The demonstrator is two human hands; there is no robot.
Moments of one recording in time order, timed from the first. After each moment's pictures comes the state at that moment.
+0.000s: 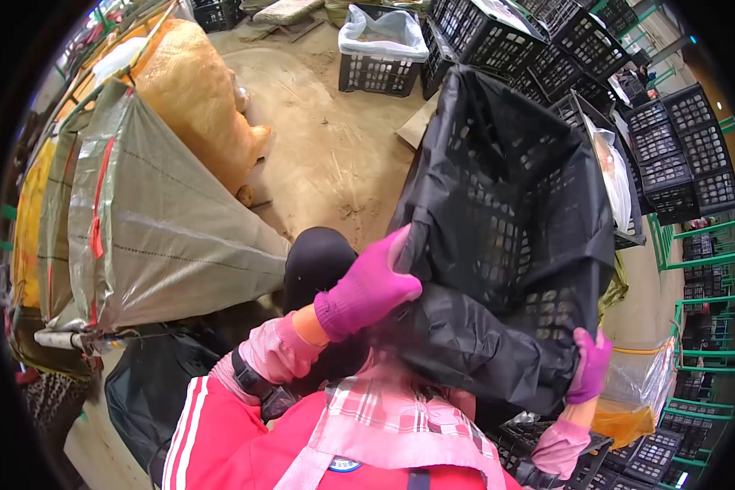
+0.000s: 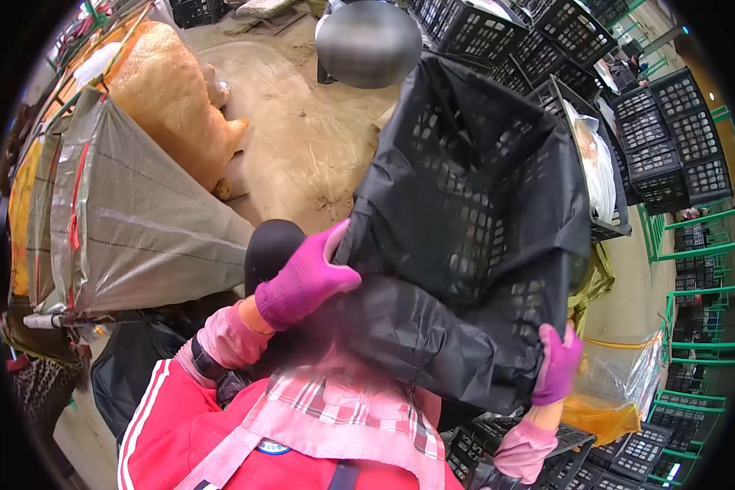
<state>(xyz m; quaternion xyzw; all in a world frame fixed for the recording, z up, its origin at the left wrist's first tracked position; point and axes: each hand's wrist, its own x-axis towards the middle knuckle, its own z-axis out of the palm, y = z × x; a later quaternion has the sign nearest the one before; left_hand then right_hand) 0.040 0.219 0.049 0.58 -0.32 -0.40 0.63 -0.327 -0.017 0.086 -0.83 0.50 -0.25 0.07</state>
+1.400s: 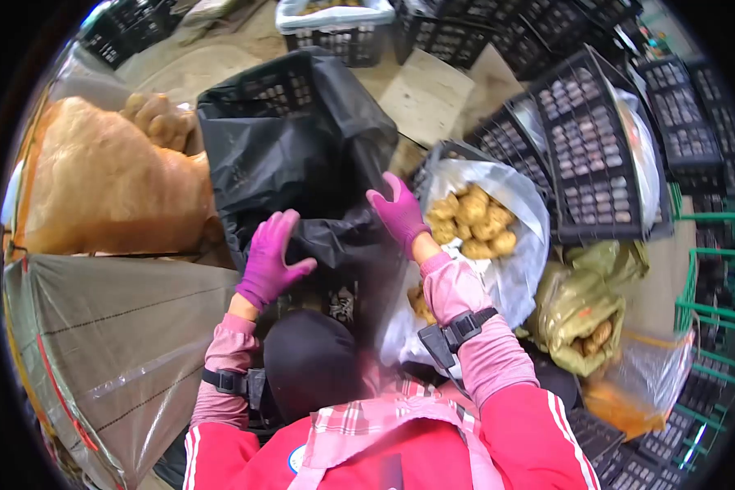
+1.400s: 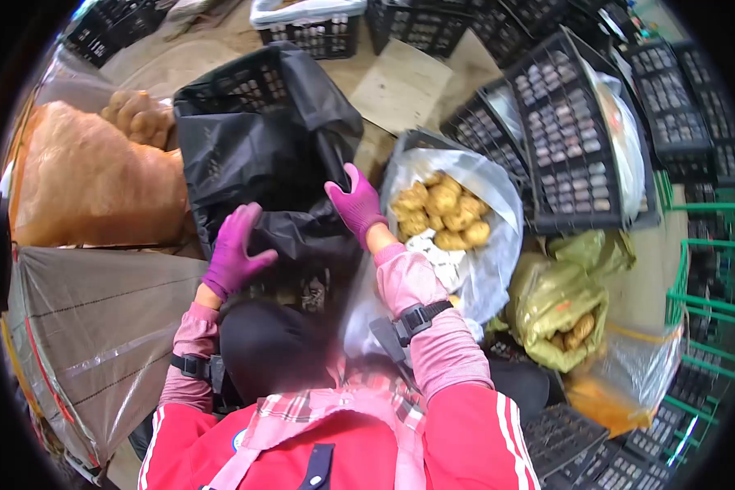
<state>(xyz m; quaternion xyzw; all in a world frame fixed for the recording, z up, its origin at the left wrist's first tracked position) 0.220 0.203 -0.135 0.82 -0.51 -0.09 0.26 0.099 -0.060 -0.175 -0.77 0.35 -0.13 0.51</state>
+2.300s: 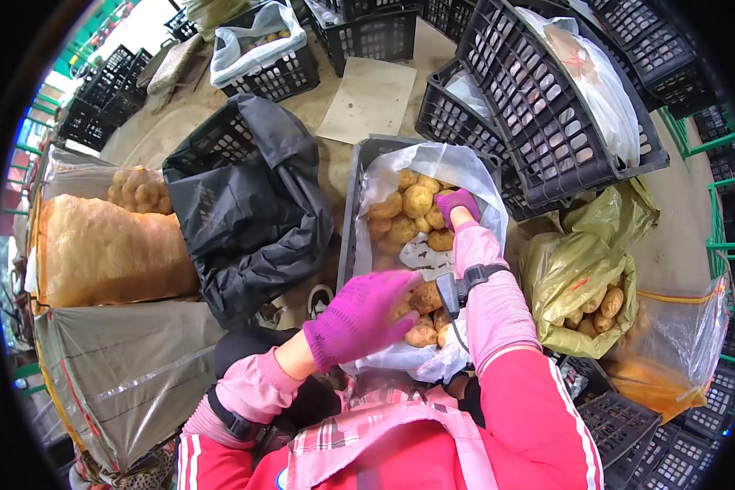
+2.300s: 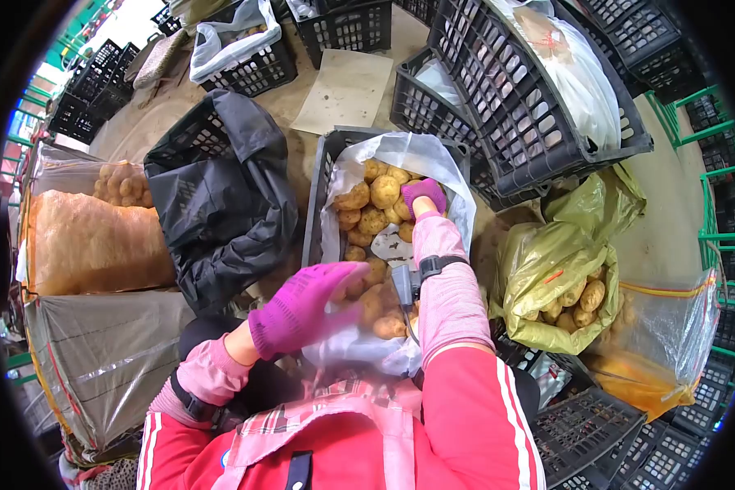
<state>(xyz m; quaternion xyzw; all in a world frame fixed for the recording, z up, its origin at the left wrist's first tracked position) 0.017 0.027 -0.011 0.63 -0.64 -0.32 0.31 -0.078 -0.281 -0.280 -0.69 0.65 0.05 0.31</state>
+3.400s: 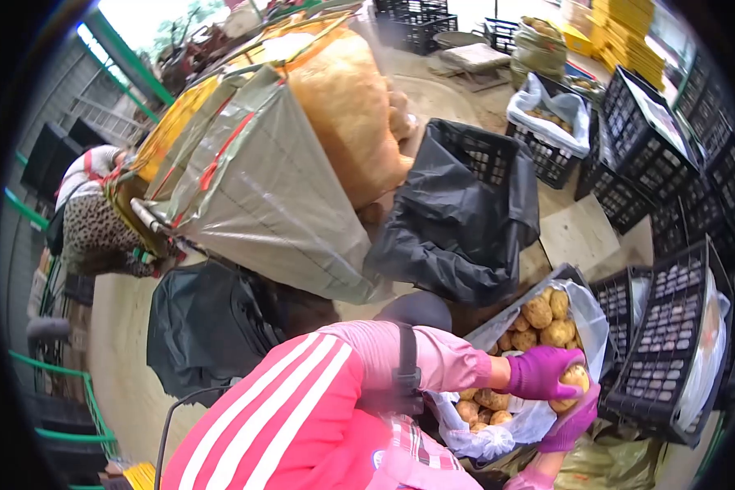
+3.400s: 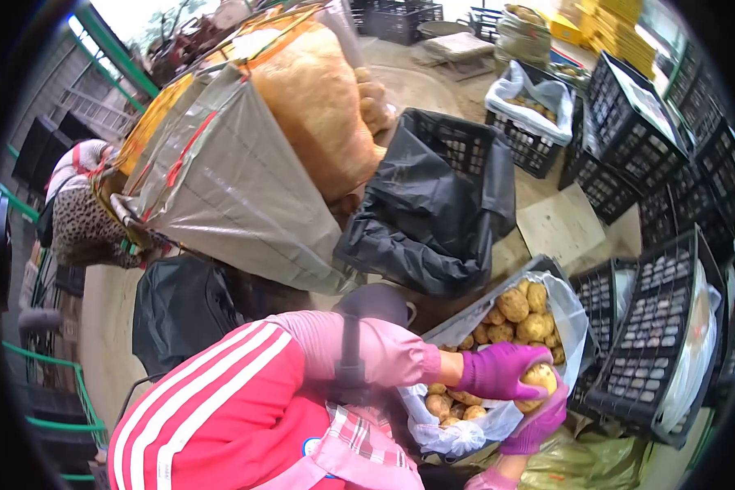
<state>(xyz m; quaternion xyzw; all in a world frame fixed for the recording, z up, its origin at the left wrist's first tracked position) -0.026 -0.013 -0.023 0.67 -0.44 -0.26 0.53 -0.160 -0.117 -0.025 -0.86 0.29 -0.24 0.34</state>
